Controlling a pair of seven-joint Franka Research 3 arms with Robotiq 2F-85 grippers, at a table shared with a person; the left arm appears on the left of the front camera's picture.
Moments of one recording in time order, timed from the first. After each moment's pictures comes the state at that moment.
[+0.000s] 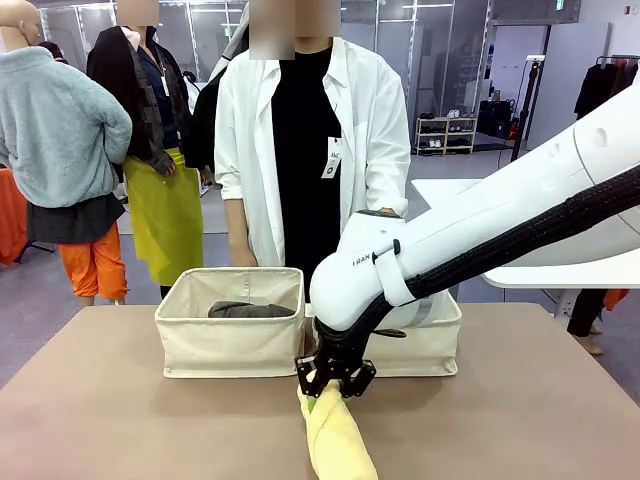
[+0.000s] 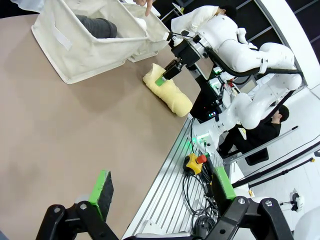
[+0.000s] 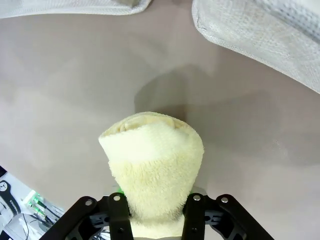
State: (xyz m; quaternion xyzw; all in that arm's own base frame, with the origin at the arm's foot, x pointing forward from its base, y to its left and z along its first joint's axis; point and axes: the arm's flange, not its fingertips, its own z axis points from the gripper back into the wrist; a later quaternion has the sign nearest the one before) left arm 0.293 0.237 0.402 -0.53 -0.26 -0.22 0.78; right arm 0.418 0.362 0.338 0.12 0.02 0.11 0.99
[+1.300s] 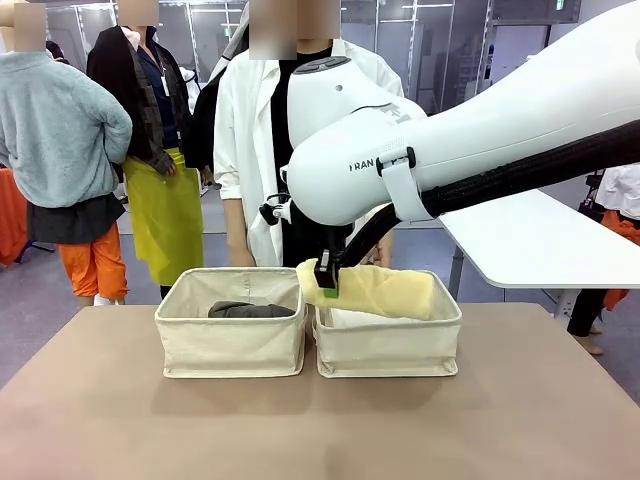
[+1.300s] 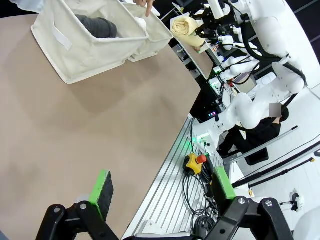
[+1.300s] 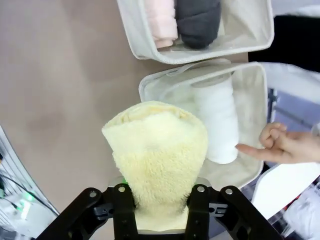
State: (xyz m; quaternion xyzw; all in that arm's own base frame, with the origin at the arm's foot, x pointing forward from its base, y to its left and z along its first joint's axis) left arm 0.294 0.237 0.402 -0.53 -0.26 -0.22 0.78; right arm 0.449 0.389 0.526 -0.11 -0.09 0.62 0.77
